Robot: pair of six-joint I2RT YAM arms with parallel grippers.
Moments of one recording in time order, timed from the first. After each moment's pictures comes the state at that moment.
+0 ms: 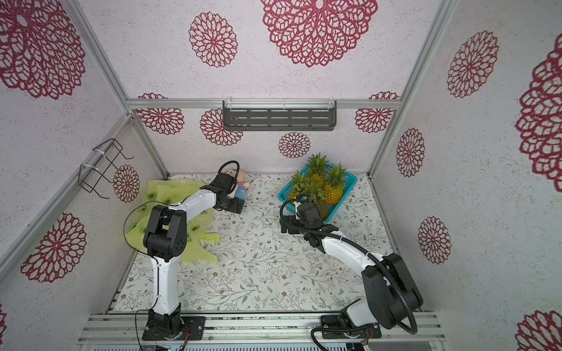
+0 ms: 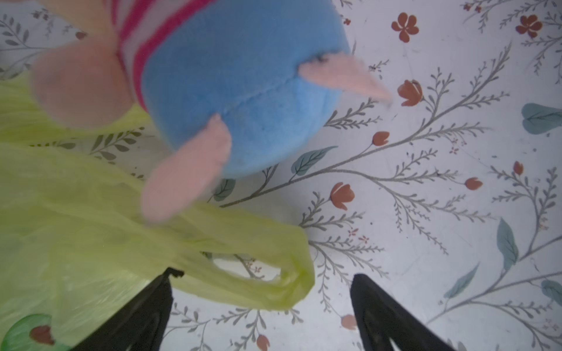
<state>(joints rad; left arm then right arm) -0.30 2.19 1.68 -0.57 -0.12 -0.02 0.53 1.44 0.86 -0.09 0.00 0.40</state>
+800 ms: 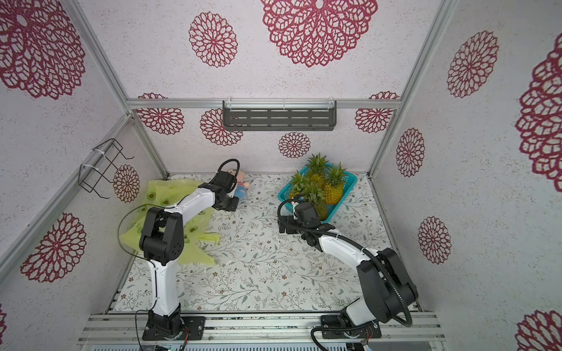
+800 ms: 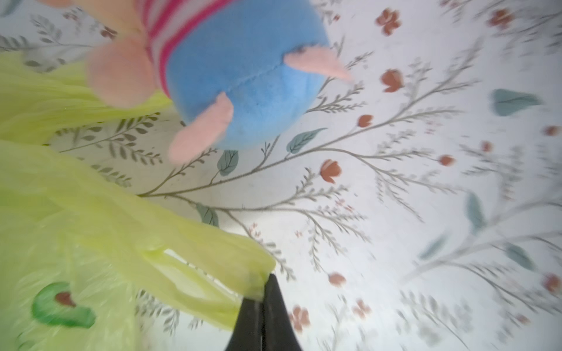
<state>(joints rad) -0.32 2.03 1.62 -0.66 -0.11 -0.03 0.55 1.49 0.88 -0.07 -0.03 0.40</state>
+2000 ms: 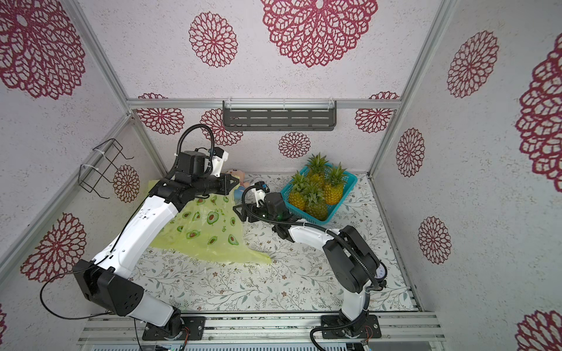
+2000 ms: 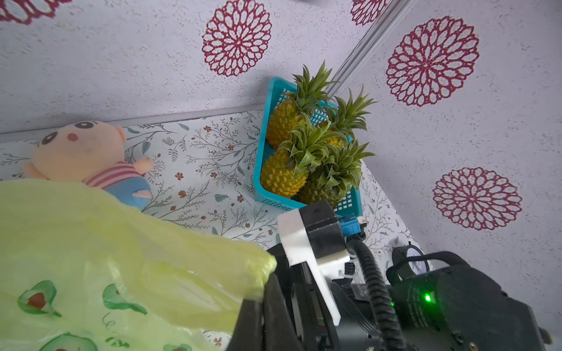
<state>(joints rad) -0.37 1.56 1.63 -0.64 0.33 -0.24 0.74 1.81 1.18 0.37 -0.31 0.61</state>
